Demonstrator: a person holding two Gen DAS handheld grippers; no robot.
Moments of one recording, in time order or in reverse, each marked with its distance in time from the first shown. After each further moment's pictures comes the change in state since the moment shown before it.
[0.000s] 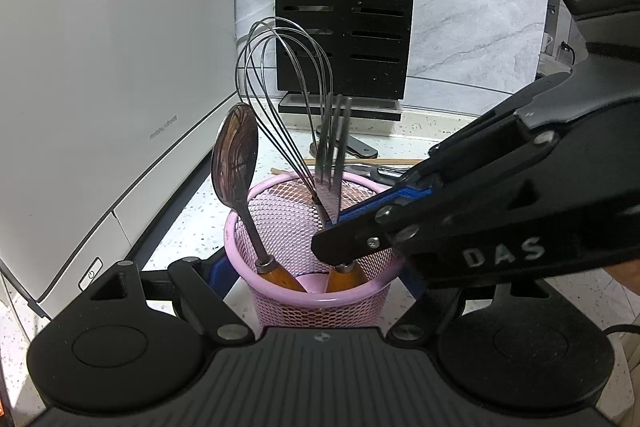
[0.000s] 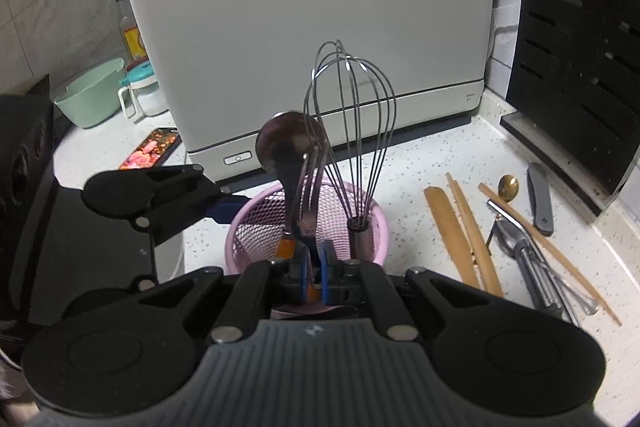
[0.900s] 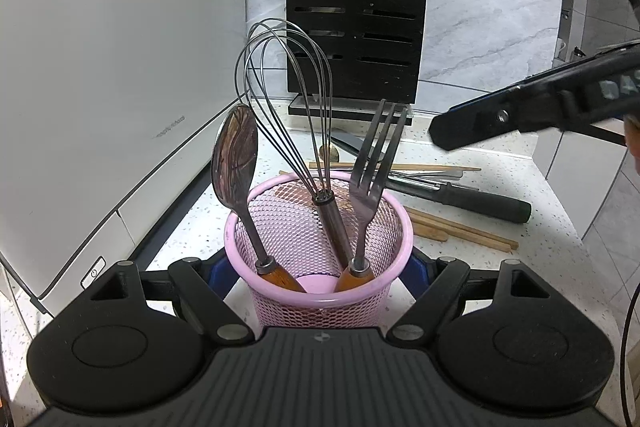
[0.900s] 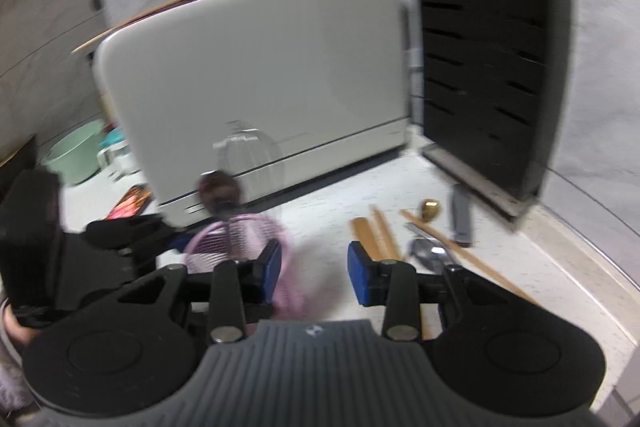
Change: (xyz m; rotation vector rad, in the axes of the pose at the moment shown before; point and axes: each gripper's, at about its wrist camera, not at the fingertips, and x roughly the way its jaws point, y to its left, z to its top) left arm 0.003 -0.004 0.002 -0.023 -0.003 0.036; right arm -0.065 -0.053 -0.010 0.099 -0.153 -0.083
